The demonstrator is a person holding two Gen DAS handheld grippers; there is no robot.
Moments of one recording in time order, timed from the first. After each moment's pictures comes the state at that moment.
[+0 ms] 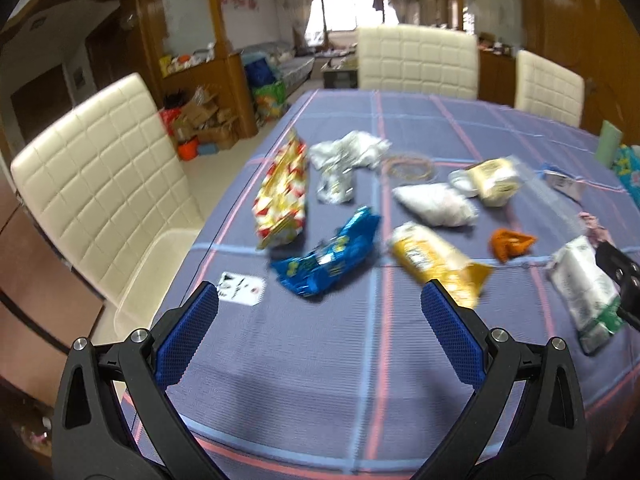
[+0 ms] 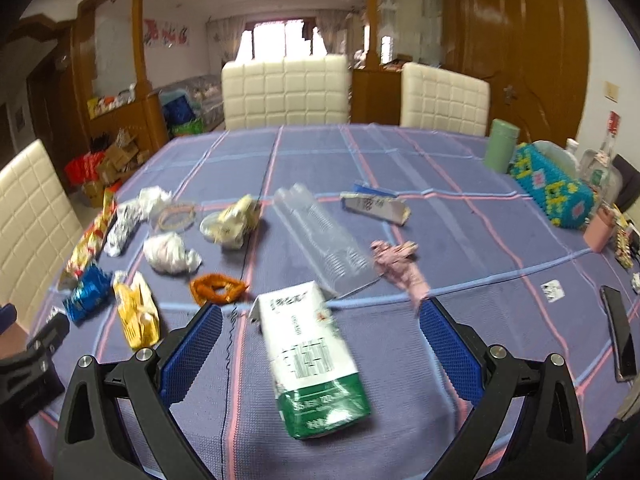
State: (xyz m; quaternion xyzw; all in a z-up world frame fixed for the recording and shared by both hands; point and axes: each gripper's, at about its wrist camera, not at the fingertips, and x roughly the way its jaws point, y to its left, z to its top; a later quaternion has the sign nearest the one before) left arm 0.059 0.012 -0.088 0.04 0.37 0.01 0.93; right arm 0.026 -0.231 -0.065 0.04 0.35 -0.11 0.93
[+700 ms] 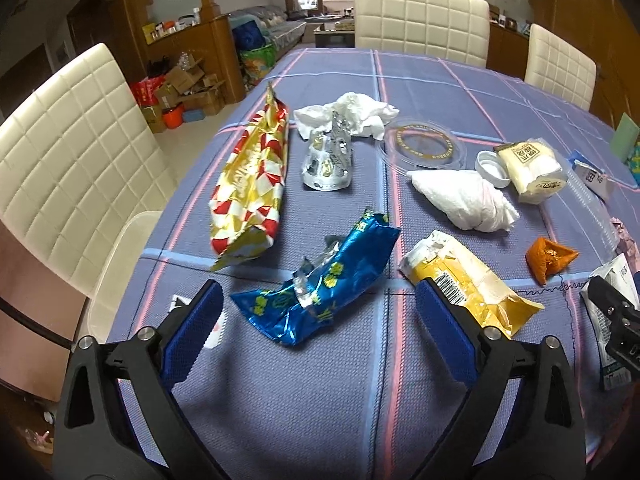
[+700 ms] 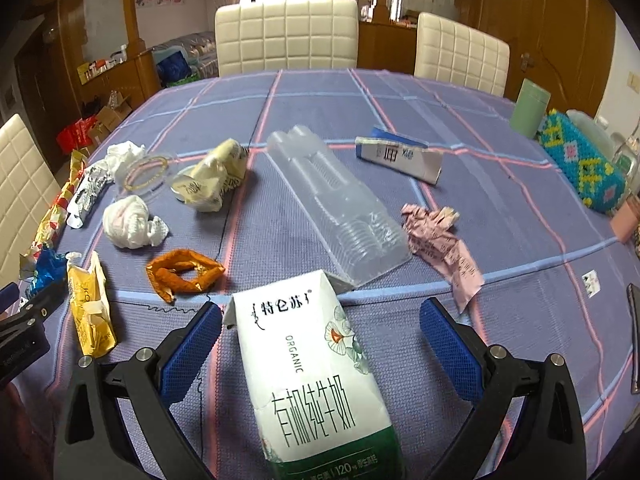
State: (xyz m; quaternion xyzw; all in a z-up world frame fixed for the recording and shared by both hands) left arm 0.125 0.005 -0.119 0.04 0.44 -0.01 0.90; right arm 0.077 -0.244 -0.108 0.05 0.44 -0.11 0.89
